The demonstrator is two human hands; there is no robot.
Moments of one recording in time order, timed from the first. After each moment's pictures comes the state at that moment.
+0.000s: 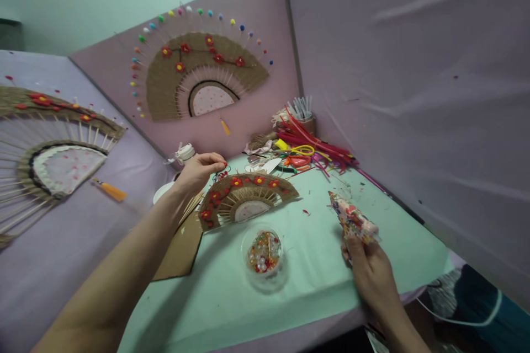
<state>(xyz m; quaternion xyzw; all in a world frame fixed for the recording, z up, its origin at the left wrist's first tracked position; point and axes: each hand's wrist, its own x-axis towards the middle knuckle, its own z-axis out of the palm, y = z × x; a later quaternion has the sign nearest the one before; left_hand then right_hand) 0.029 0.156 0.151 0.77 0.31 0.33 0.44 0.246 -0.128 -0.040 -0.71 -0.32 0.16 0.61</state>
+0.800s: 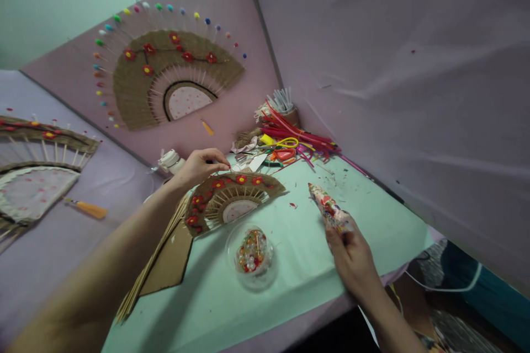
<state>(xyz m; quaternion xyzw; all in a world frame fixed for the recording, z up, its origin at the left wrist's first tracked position) 0.081 0.154 0.161 0.91 0.24 0.19 0.28 0.244 -0.127 -0.044 -0.69 -0.31 0.16 0.64</state>
